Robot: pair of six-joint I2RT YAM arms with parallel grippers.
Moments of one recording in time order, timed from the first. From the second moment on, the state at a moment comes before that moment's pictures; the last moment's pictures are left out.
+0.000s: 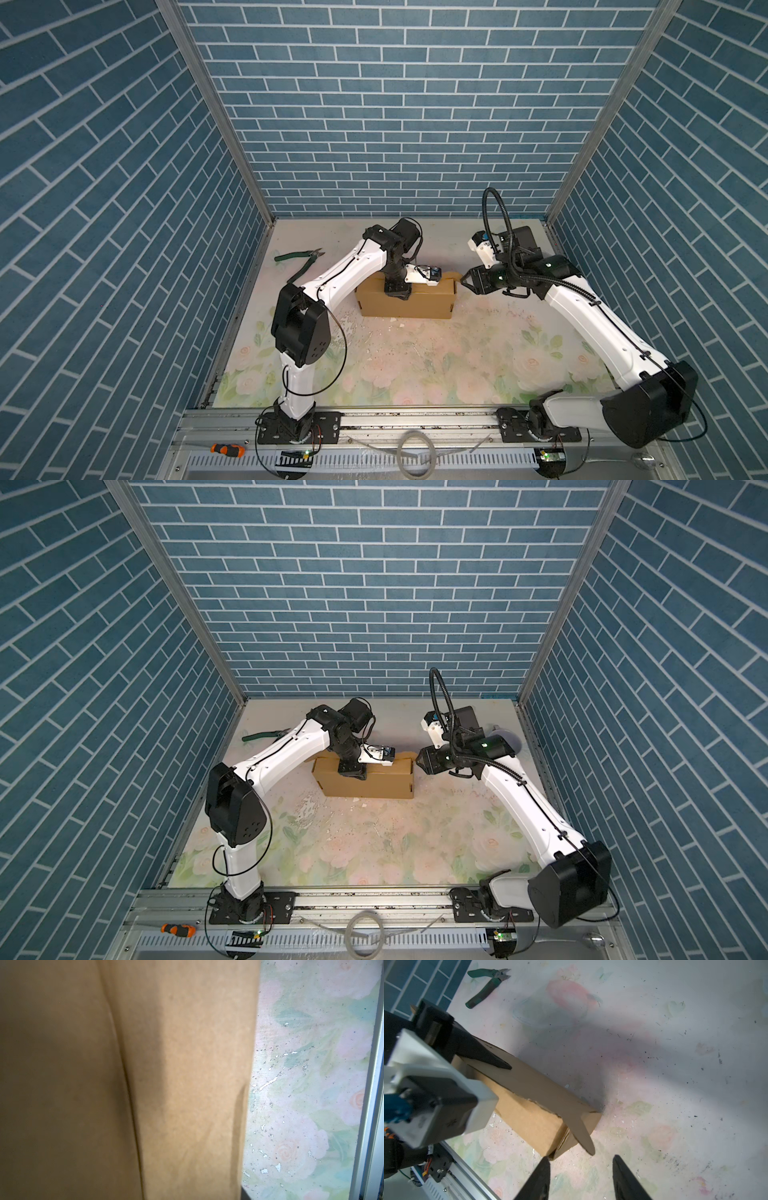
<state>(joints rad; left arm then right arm) -0.64 1.95 1.83 -1.22 0.21 0.97 0.44 1.37 1.31 -0.87 -0.30 0.02</state>
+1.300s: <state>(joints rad) -0.66 2.01 1.90 -1.25 0.20 0.95 0.44 1.60 1.52 -1.03 -0.38 0.33</state>
